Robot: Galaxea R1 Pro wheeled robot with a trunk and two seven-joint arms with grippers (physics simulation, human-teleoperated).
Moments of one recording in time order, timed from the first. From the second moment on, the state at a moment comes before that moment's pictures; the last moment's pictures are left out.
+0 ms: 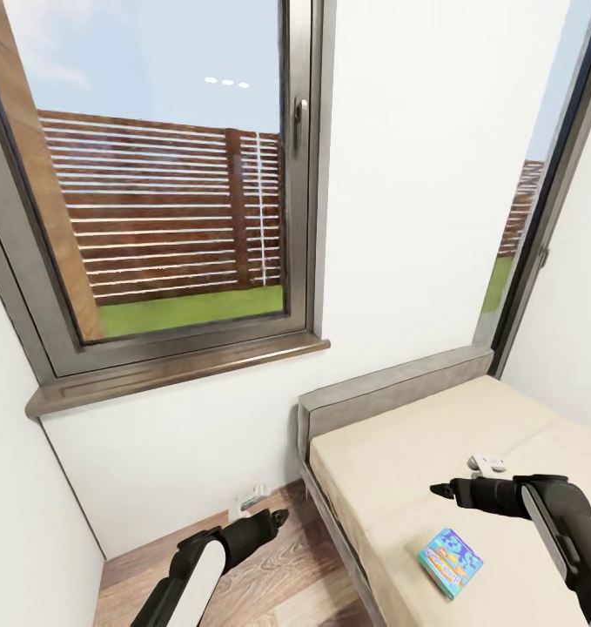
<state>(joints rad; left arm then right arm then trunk) -0.25 -0.14 -0.18 -1.15 0.65 0.58 0.19 -0.42 -0.32 -0.16 -1.12 0.00 0.90 0.58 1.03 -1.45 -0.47</state>
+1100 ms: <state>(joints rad) -0.29 -0.15 -0.18 -1.11 0.70 0.62 0.22 -0.60 -0.32 -0.15 -0.79 0.00 0.96 0.59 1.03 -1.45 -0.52</state>
